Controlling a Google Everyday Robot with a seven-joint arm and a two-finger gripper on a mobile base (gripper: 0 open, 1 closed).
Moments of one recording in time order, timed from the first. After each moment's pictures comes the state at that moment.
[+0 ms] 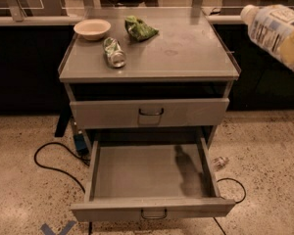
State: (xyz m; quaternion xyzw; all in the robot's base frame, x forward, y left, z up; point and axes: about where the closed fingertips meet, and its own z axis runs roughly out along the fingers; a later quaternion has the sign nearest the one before) arm 0.422 -0.223 1.060 -0.22 0.95 0.11 0.21
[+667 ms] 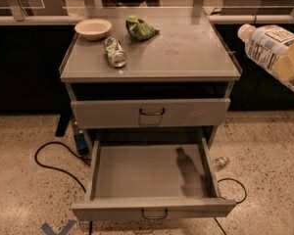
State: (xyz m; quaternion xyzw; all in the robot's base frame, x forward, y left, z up) arm 0.414 -0.227 1.031 -0.21 0.95 0.11 0.19
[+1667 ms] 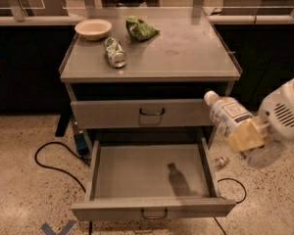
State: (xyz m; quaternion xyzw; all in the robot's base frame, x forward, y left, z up) arm 0.384 -0.188 0.894 -0.23 0.95 0.12 0.16
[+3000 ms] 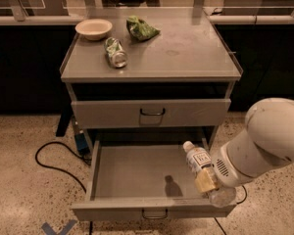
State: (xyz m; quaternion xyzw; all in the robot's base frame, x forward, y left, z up) arm 0.375 -0.157 0.726 -0.20 0.97 0.12 0.08
